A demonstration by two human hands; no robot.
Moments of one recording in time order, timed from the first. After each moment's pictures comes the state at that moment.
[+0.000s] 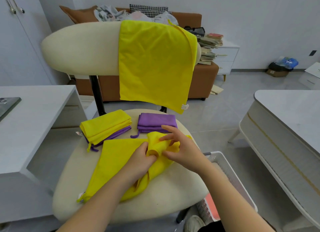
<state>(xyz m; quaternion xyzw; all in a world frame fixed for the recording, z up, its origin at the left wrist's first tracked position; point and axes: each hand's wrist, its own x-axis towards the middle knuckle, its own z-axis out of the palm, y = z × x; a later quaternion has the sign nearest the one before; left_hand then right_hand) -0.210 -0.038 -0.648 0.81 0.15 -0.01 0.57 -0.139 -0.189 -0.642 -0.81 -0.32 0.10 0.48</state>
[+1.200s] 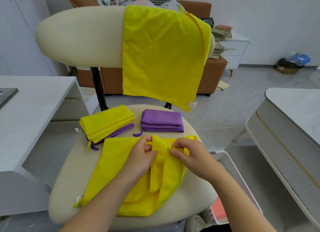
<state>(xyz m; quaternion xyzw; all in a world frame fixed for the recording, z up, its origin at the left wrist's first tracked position) -0.197 -0.025 -0.659 0.74 0.20 0.02 0.65 -0.133 -0.190 -0.642 -0.86 -0.35 0.10 0.35</state>
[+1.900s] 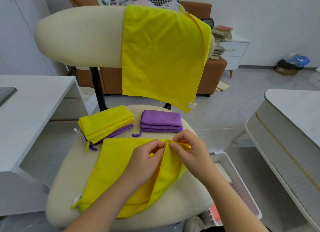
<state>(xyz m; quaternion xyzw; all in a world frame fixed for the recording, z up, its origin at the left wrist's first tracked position) -0.203 -0.032 -0.659 0.80 0.04 0.11 0.59 -0.139 -0.179 -0.643 -0.80 -0.29 0.00 0.53</state>
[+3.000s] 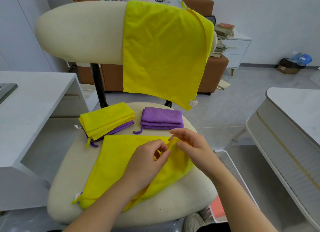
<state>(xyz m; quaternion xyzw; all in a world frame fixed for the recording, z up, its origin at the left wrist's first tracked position) -0.210 -0.038 -0.657 0.89 0.02 0.15 0.42 -0.133 -0.185 -0.637 -0.76 -0.26 0.15 0.58</state>
